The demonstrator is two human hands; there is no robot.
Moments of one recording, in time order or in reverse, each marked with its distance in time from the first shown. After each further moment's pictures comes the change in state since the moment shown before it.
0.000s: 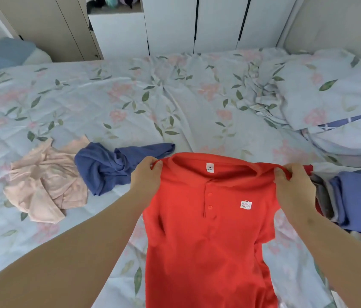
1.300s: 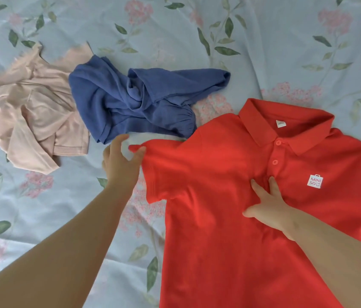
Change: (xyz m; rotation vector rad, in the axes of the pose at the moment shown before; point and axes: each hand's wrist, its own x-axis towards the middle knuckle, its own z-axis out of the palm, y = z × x) left_hand 0.092 -0.218 0.011 0.028 0.280 -0.354; right_hand -0.001 0.112 0.244 -0.562 -1.069 0.254
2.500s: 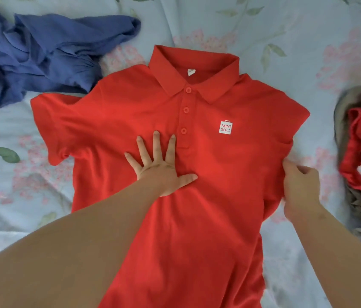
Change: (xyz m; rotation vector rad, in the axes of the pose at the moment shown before) left_hand -0.174 0.022 0.179 1.069 -0.670 0.296; right_hand -0.019 0.184 -0.066 0.967 0.675 0.232
